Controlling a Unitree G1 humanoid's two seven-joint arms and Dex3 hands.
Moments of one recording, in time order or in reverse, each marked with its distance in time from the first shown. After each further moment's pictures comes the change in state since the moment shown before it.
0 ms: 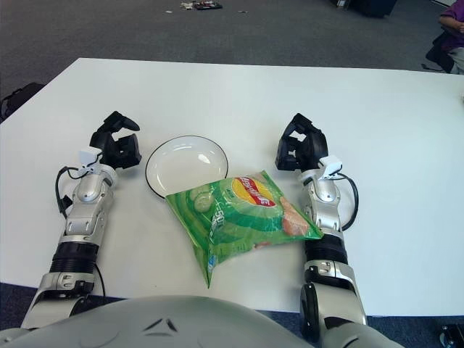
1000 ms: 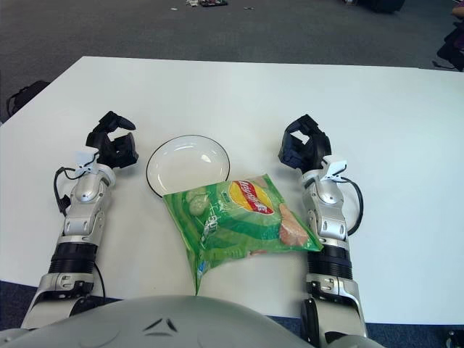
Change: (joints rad) left arm -0.014 -0.001 0.020 -0.027 0.005 0.043 0.048; right arm 0.072 -0.007 0.013 -0.295 0.000 0.289 -0.096
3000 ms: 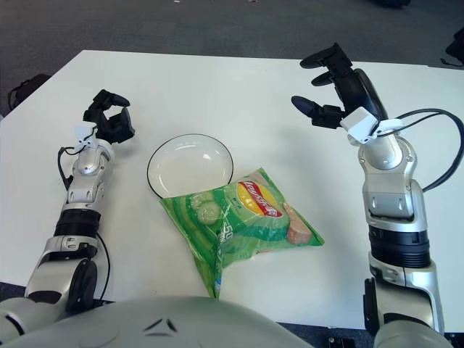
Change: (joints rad) left arm -0.234 0.042 0.053 0.237 -0.003 -0.058 0.025; right arm -0.095 -0.485 0.020 -0.437 -0.436 0.118 0.211
